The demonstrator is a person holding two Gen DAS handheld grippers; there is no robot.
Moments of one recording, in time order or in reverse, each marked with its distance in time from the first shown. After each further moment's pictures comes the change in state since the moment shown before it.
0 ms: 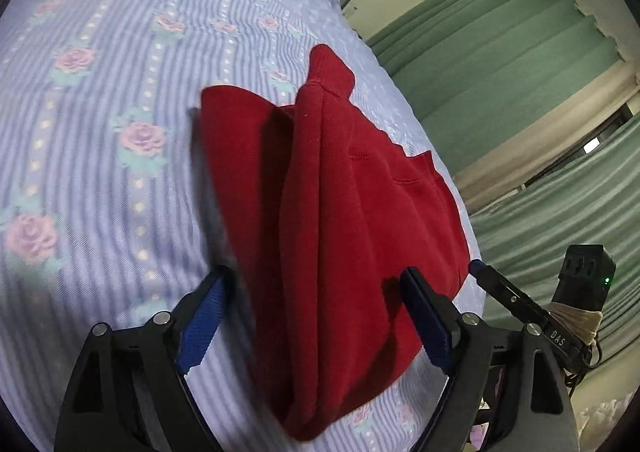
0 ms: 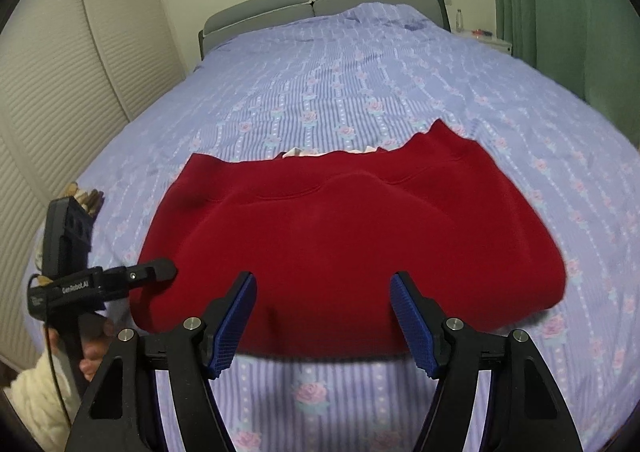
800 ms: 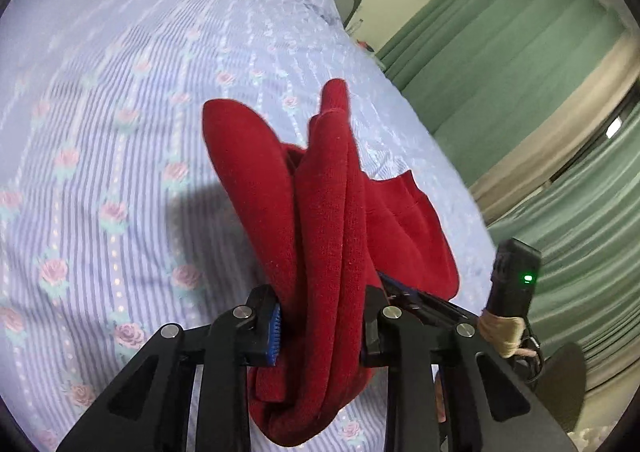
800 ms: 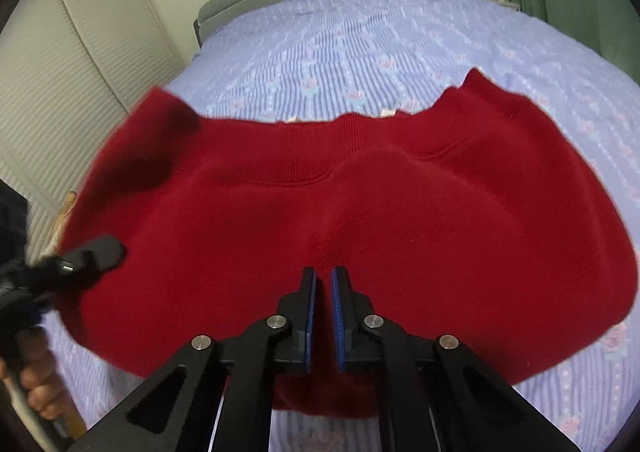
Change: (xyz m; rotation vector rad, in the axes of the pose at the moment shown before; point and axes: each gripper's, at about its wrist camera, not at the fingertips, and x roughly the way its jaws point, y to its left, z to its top) left arm -0.011 -0.103 0.019 0.087 -0.060 0.177; right arm 0.061 -0.007 0.005 0.074 0.099 0.079
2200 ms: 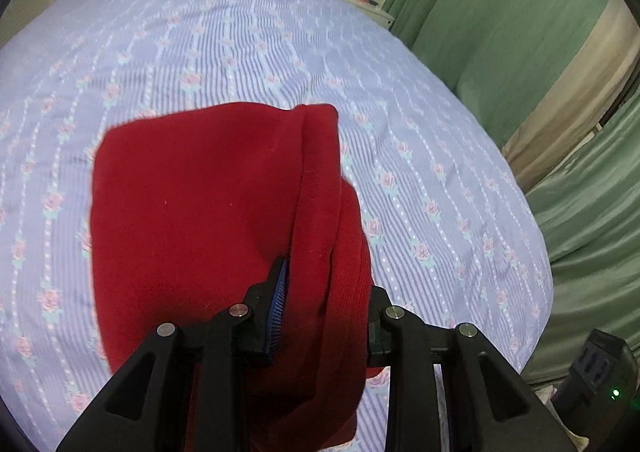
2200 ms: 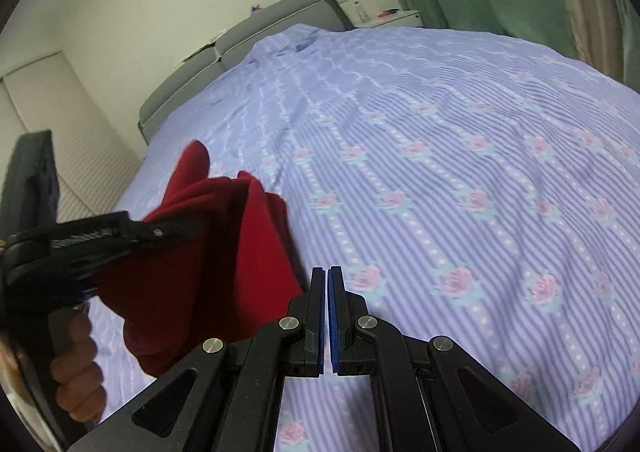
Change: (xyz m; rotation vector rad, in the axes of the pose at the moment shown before) left arm 0.187 -0.213 0.006 0.095 0.120 0.215; right arm -0.123 -0.203 -0.018 0.295 -0.226 -0.056
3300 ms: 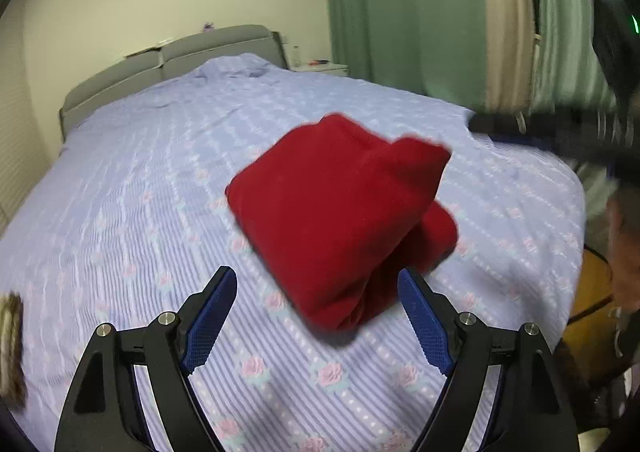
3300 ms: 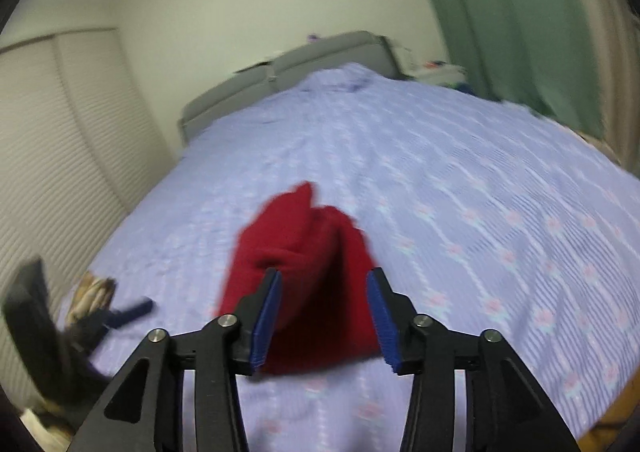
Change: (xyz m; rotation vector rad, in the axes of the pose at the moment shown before) left arm -0.121 0.060 -0.133 0.453 -0.320 0.152; right arm -0.072 0.101 -0.003 -0.225 -0.122 0.074
